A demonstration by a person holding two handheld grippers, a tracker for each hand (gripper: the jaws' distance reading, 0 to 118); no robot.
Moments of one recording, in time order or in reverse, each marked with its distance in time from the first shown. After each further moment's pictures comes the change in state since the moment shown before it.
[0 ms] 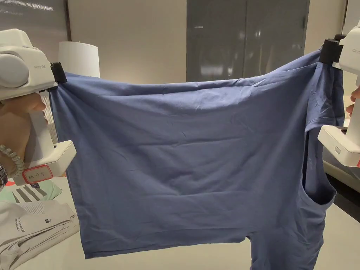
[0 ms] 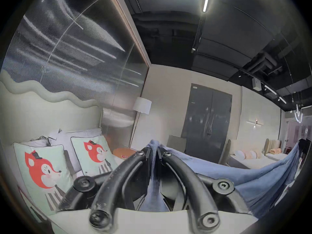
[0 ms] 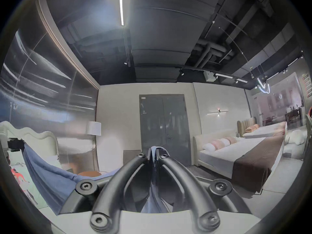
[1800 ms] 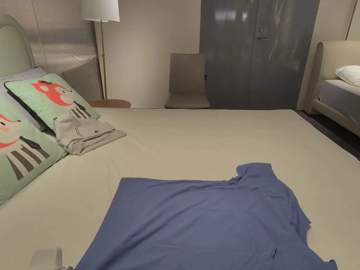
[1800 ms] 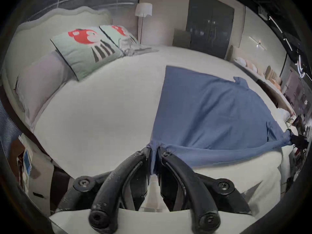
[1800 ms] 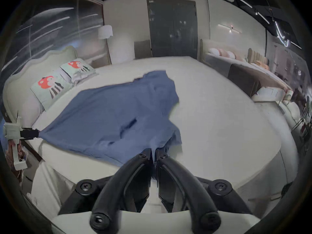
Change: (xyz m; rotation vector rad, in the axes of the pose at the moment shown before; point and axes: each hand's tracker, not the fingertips) left arm -0.211 -0.343 0.462 -0.893 0.059 -0.185; right arm 0.090 -0.292 0.528 -0.962 0.095 0.009
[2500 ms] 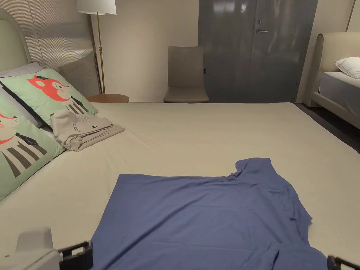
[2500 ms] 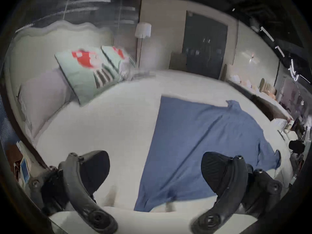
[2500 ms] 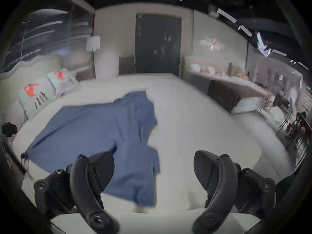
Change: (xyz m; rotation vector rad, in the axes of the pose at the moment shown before) left arm 0.013 0.029 0.051 0.291 -0.049 0.012; right arm -0.006 0.017 0.032 0.271 -0.212 0.009
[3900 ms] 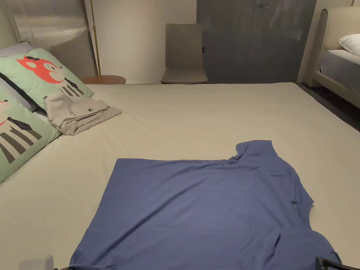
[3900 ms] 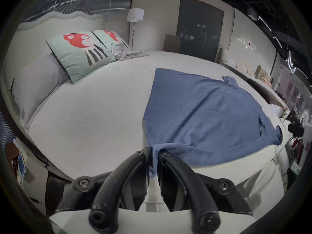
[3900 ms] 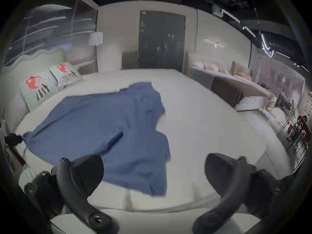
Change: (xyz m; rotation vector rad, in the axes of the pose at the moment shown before) left arm -0.012 -0.064 -0.013 -0.208 -0.046 -0.037; right arm -0.013 -0.041 -0.016 -0.162 0.051 0.022
